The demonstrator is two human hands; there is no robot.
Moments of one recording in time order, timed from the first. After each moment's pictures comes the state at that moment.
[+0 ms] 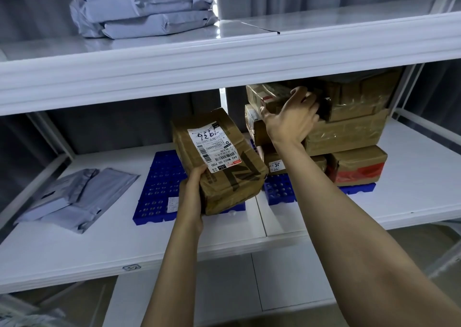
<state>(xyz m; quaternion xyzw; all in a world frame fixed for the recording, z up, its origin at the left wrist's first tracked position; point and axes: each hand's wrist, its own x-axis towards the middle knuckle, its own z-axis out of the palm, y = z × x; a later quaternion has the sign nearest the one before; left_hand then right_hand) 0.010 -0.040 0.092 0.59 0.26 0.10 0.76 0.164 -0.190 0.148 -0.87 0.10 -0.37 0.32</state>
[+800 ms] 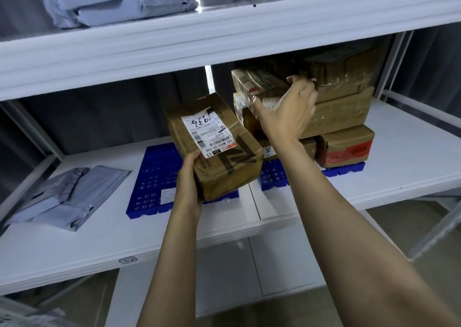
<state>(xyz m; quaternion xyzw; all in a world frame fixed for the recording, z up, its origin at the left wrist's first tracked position) 0.008 -0.052 0.091 0.58 0.19 0.07 0.79 0.128 -0.207 0.135 -0.84 0.07 -0.40 0.35</state>
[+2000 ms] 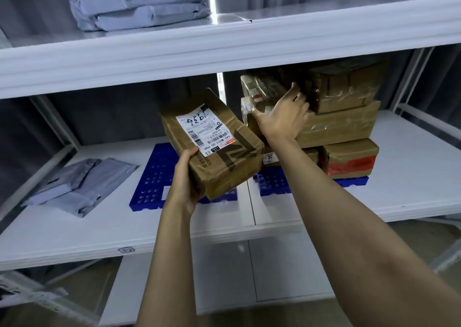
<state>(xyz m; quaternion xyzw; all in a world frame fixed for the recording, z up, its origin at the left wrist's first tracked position) 0.007 -0.054 0.100 0.56 0.18 0.09 0.81 0.155 -0.206 0.141 -0.89 0.07 -0.29 0.34</state>
